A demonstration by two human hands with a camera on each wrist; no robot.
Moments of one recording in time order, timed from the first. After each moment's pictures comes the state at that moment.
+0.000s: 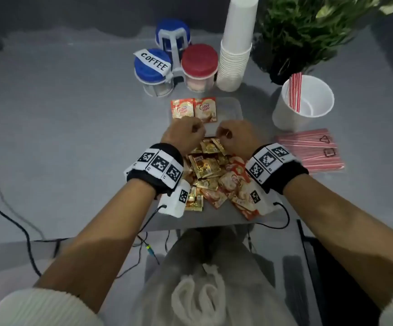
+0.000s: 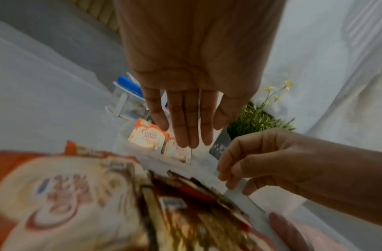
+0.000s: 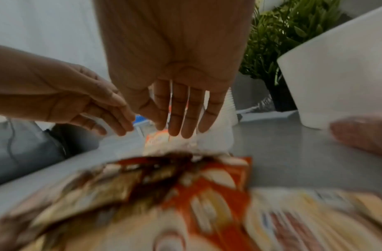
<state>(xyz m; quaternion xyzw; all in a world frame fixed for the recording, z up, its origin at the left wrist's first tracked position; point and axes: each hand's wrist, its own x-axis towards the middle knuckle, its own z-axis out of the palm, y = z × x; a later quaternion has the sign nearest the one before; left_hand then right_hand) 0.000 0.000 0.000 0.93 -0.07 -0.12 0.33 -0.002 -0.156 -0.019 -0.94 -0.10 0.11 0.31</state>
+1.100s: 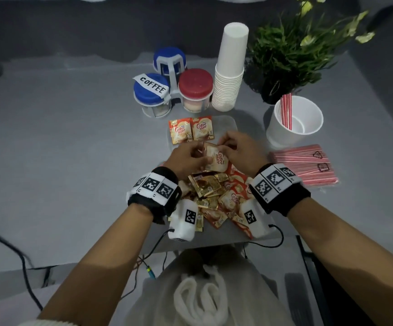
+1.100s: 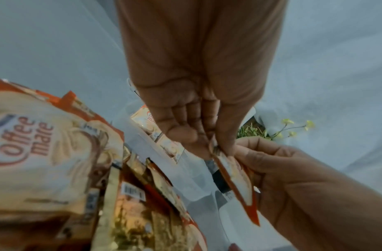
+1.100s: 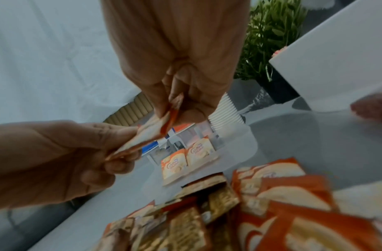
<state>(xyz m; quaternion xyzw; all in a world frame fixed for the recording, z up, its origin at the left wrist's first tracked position) -0.006 0.003 -0.005 0.83 -0.04 -0.23 0.50 -0.007 -0.155 -0.006 -0.88 -0.02 0.08 0.47</state>
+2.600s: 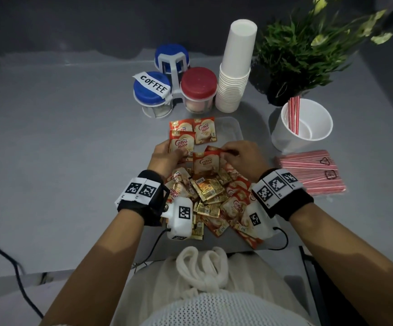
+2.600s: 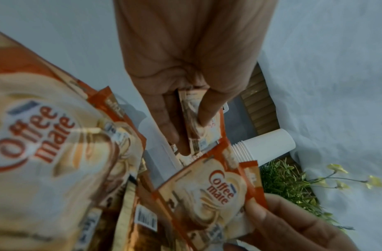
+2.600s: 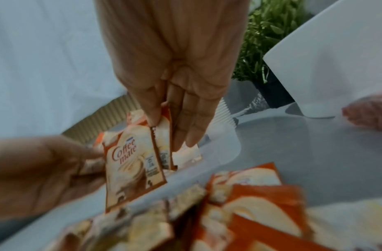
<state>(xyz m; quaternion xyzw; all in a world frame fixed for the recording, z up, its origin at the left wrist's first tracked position) 0.008 0.027 -0.022 0.70 0.20 -0.18 0.67 0.007 -0.164 -0.021 -0.93 -0.08 0.10 0.35</state>
